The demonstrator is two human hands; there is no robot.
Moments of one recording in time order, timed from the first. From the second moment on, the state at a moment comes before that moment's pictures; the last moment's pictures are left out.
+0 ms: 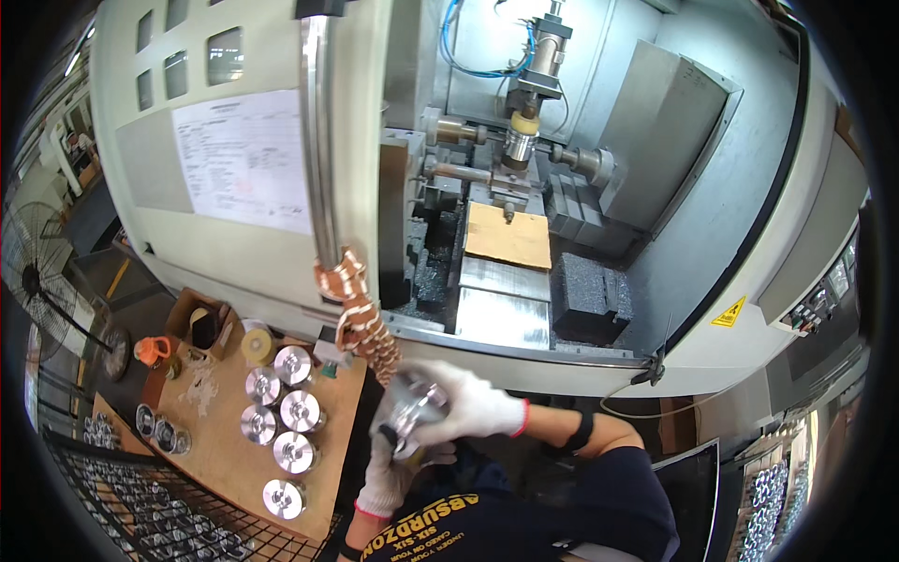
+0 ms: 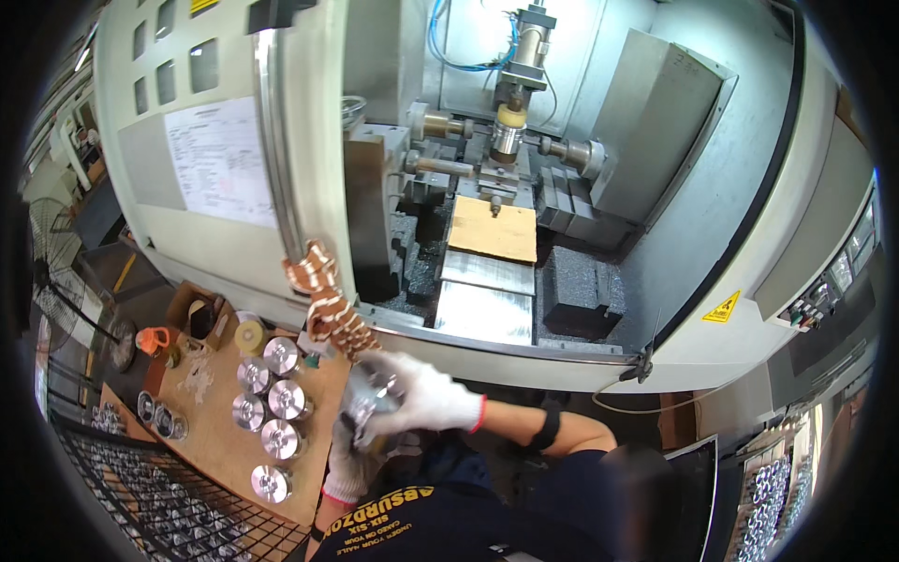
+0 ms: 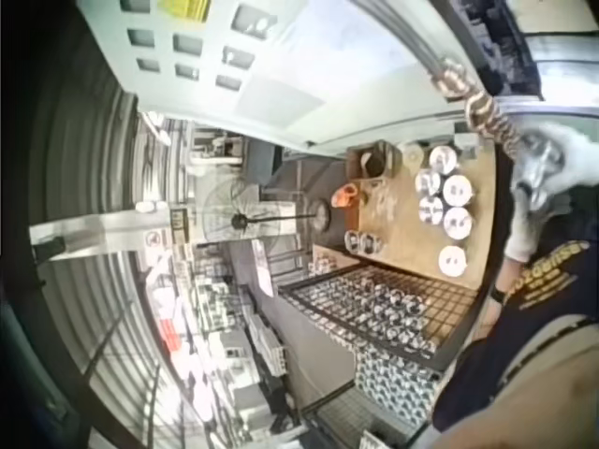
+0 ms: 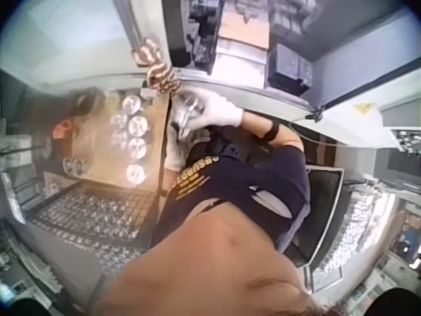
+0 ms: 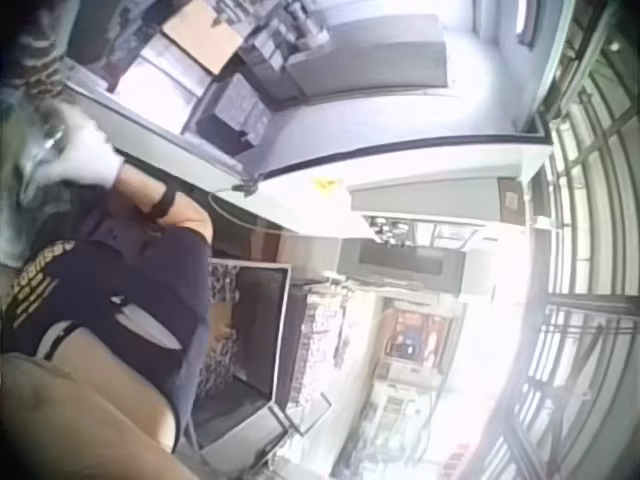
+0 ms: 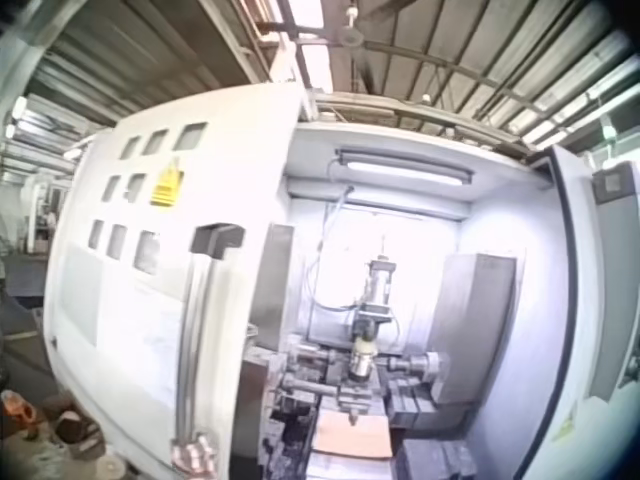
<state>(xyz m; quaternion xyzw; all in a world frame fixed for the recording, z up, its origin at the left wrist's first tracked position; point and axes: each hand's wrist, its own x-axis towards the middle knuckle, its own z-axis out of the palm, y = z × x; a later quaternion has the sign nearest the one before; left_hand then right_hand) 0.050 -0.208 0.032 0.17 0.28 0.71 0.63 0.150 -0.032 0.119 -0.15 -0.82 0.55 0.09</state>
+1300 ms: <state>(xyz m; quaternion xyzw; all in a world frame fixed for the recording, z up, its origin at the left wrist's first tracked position) -0.017 0.037 -0.034 0.54 0.83 0.15 -0.02 0.343 -0.083 0.026 -0.39 -0.88 0.24 0.12</state>
